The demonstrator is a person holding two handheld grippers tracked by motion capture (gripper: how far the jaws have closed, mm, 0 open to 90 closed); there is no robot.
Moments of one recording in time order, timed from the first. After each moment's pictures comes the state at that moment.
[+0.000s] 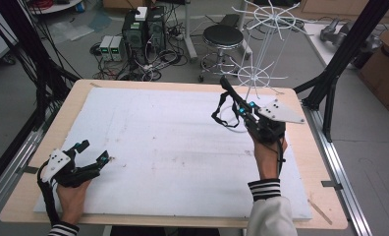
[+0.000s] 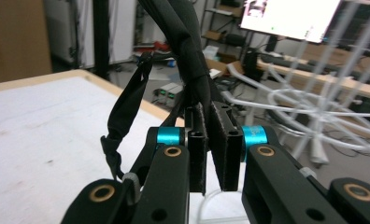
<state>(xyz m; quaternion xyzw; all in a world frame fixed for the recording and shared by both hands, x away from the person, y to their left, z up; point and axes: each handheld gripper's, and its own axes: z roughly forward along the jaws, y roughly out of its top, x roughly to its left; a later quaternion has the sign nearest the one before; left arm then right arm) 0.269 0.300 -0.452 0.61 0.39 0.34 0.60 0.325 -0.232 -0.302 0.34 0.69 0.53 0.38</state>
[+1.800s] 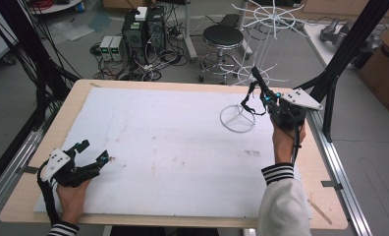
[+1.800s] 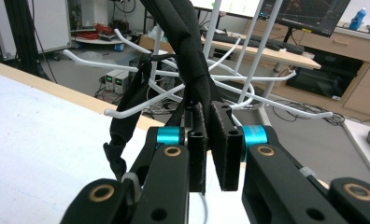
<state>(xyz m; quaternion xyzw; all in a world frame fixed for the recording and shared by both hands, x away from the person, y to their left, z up) 0.270 0.301 -0.452 0.61 0.40 0.33 0.60 0.368 -0.289 -0.309 0.41 0.66 0.47 0.42</state>
